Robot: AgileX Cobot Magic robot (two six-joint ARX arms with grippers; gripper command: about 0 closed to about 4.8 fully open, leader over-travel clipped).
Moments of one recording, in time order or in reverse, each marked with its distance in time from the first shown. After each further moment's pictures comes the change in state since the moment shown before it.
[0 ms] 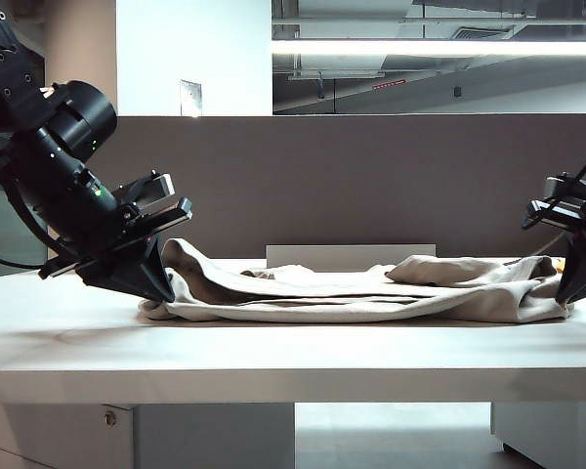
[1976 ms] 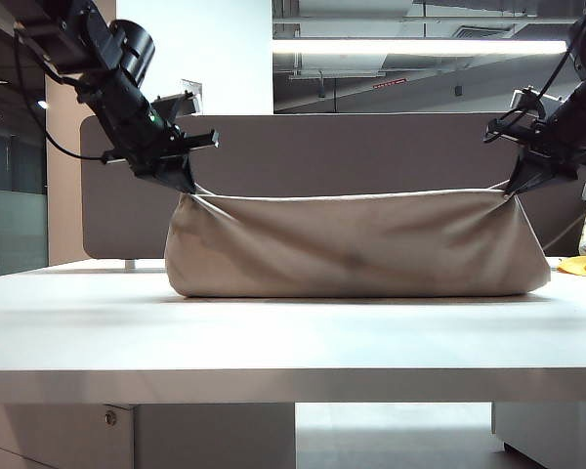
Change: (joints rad) left arm 0.064 0.311 0.832 -0.258 -0.140 0.206; right arm -0.009 0.199 0.555 -0.013 -0.023 0.026
